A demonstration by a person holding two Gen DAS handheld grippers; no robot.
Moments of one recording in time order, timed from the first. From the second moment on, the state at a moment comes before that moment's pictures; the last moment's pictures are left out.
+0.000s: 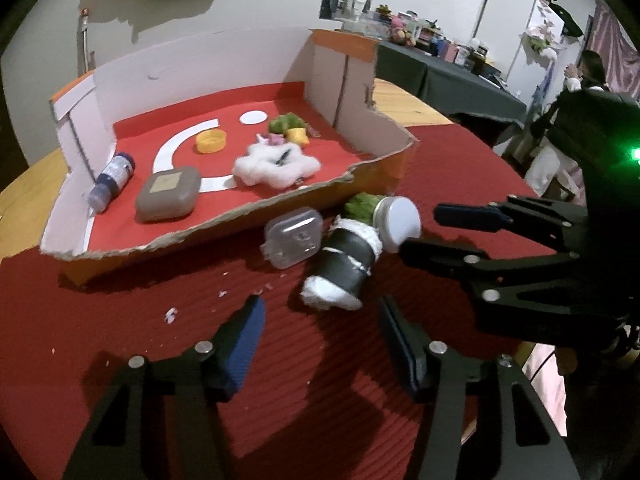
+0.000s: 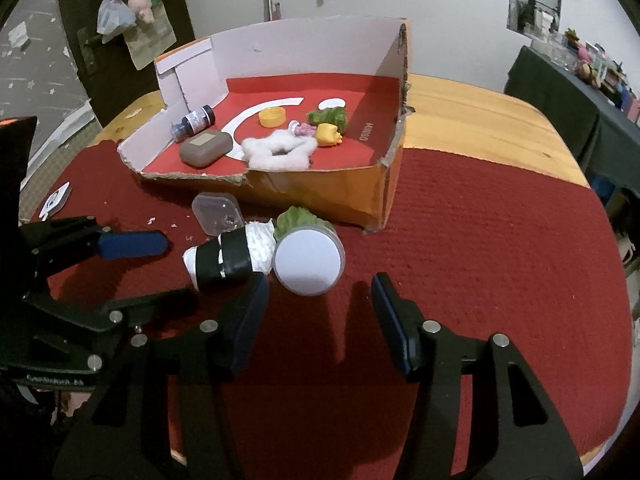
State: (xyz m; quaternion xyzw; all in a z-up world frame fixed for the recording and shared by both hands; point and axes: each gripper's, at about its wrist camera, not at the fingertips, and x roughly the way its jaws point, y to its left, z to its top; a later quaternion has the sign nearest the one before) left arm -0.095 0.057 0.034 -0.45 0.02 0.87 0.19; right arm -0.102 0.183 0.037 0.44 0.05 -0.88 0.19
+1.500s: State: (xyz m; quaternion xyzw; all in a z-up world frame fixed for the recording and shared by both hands) left arm -0.099 0.049 0.039 -0.44 0.01 0.87 0.20; right arm -0.102 0.165 0.051 0.43 0.05 -0.87 0.23
